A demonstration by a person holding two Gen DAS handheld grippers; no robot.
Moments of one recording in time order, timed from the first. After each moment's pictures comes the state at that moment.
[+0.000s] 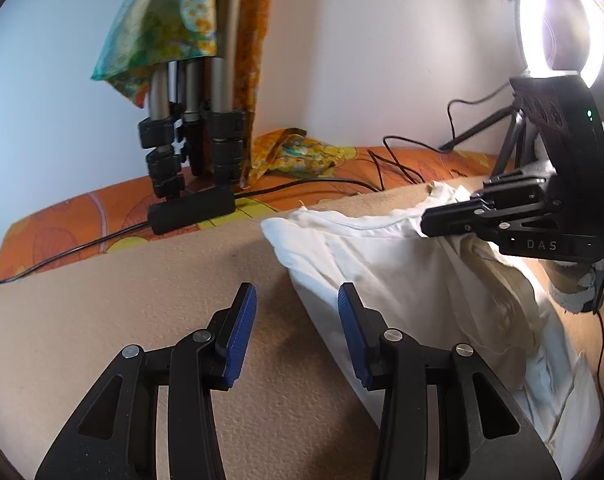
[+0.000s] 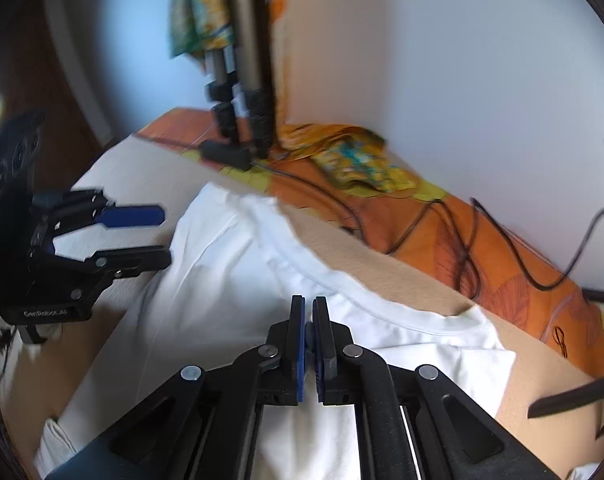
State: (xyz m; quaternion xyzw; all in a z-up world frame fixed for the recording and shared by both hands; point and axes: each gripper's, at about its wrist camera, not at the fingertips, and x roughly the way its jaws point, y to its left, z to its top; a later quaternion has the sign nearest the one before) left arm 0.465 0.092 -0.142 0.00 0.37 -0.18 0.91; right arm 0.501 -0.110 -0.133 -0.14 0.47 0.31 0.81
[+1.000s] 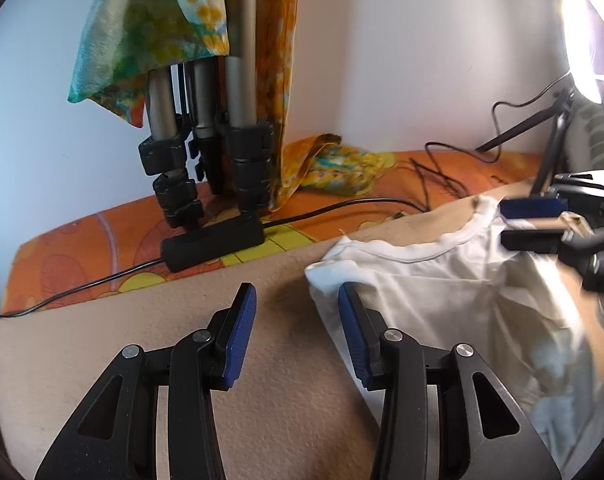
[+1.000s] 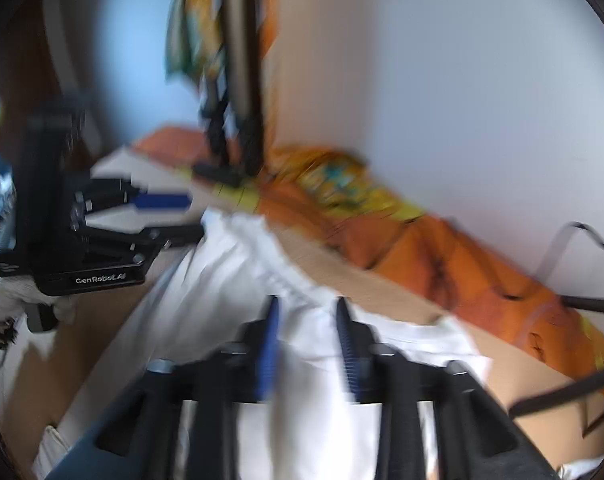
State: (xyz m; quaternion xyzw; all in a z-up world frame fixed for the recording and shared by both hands) left arm 0.504 0.090 -0.140 0.03 0.40 -0.16 0.90; right arm 0.493 -0.121 -0.112 -0.15 0.43 0.28 0.84
